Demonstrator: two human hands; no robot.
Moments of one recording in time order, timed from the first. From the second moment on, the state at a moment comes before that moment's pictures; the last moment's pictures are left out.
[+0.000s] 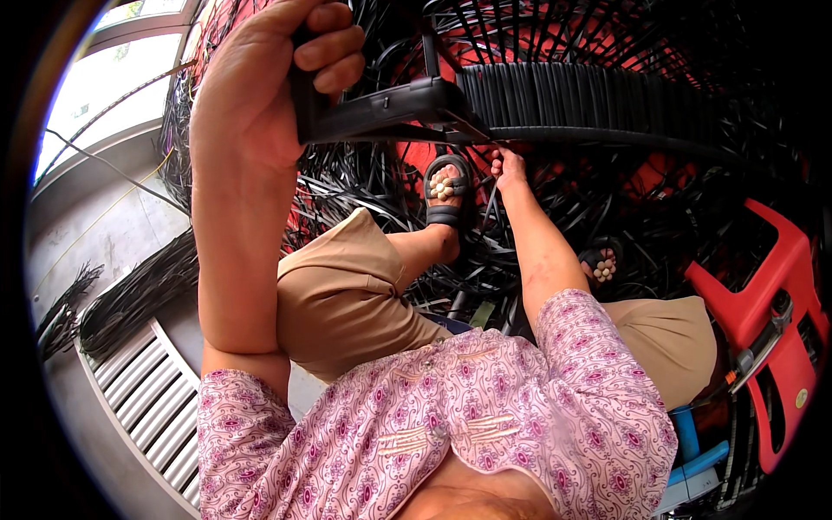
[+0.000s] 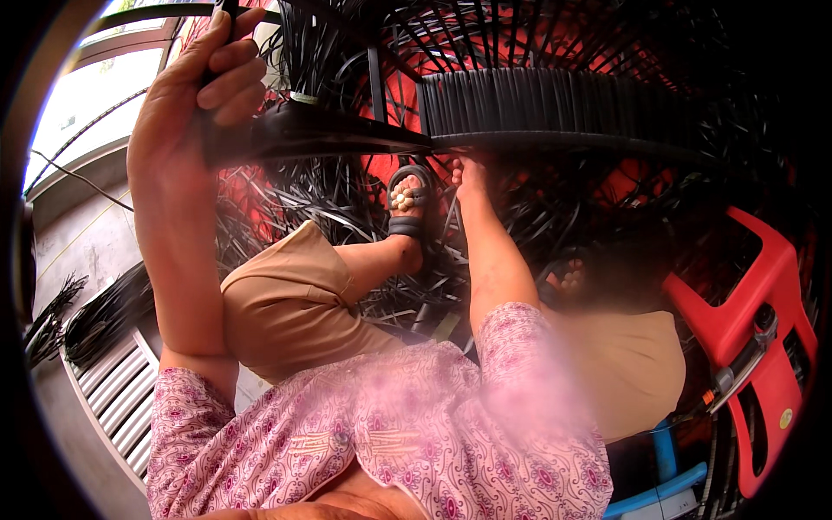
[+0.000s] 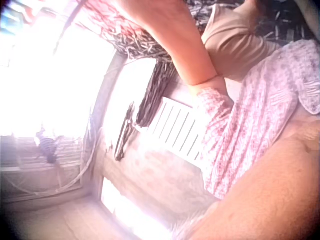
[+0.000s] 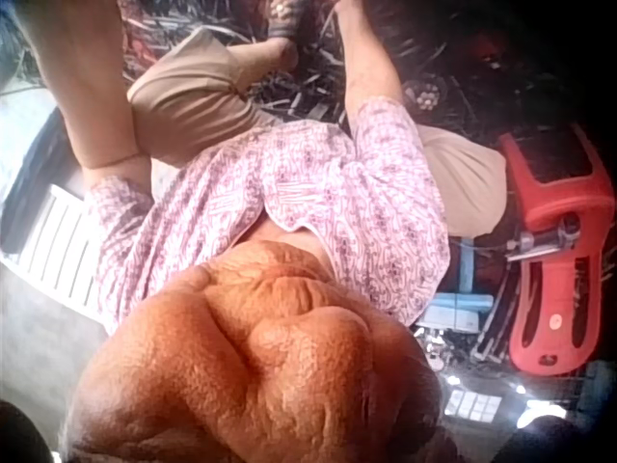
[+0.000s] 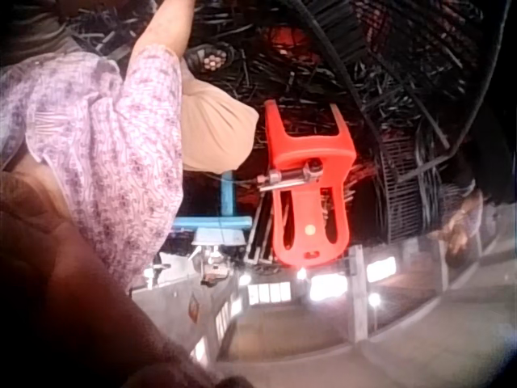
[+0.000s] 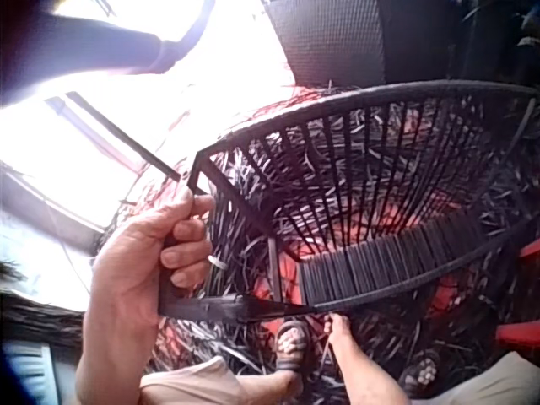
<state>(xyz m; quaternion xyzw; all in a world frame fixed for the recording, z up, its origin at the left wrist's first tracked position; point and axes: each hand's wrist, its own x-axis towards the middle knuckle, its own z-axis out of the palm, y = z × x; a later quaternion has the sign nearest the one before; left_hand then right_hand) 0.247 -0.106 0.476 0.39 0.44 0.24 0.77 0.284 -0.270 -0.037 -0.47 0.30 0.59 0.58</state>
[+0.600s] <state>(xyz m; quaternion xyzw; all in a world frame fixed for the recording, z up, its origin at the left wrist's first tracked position) 0.243 -0.081 0.444 0.45 0.48 0.26 0.71 0.272 -0.280 -0.030 -0.52 0.20 0.60 0.57</state>
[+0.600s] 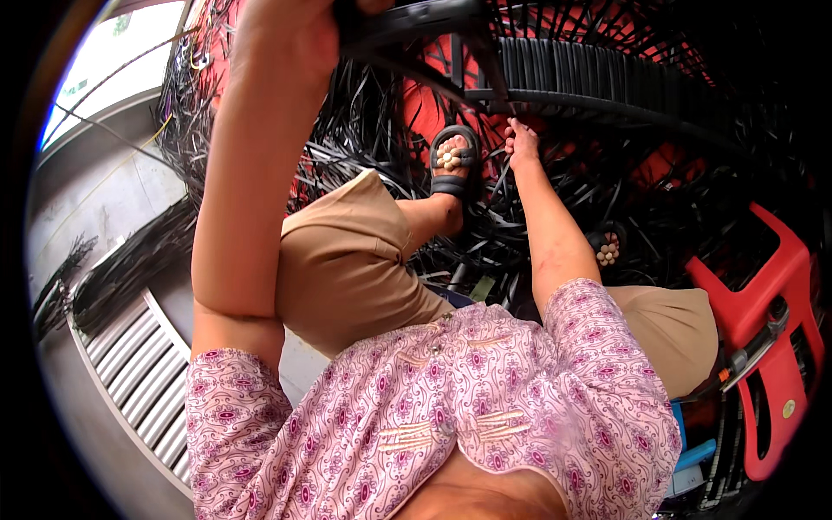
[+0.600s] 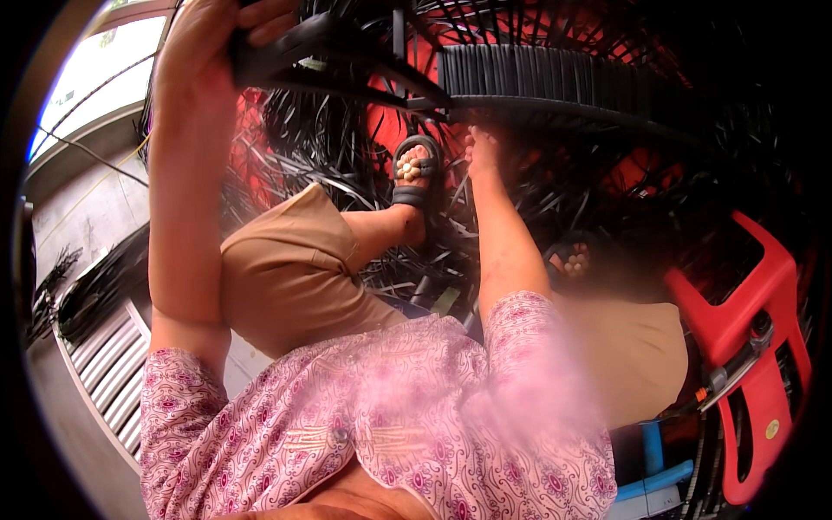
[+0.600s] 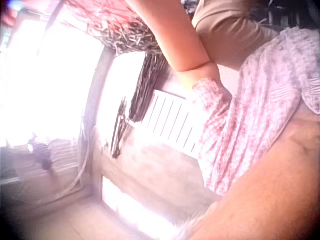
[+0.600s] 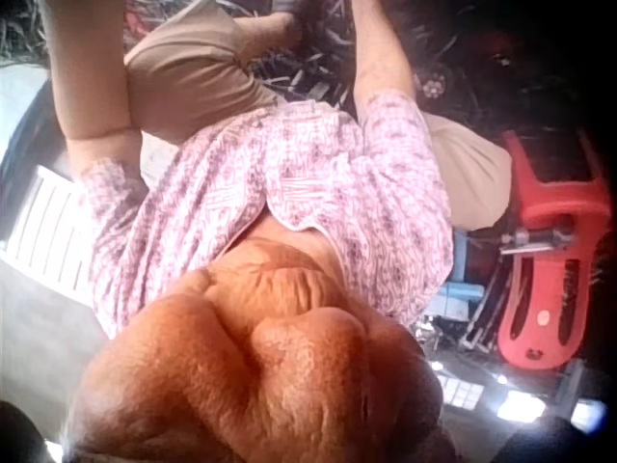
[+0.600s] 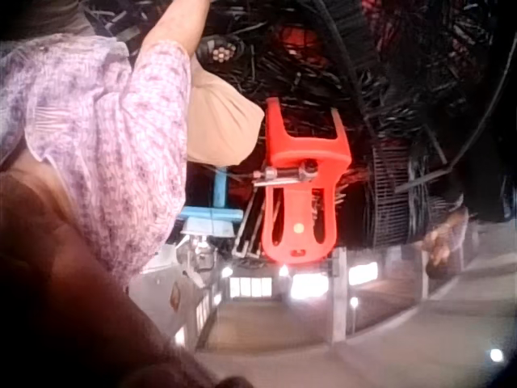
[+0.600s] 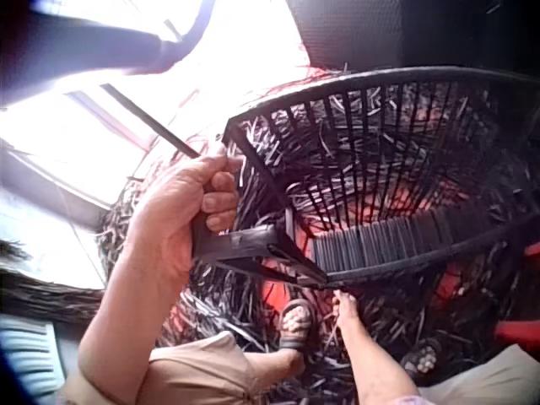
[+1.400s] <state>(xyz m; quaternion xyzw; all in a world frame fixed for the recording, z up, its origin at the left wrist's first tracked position) 0.284 0.001 0.227 0.85 0.42 0.29 0.13 0.217 -0.347 0.088 -0.71 -0.03 0.58 0.40</state>
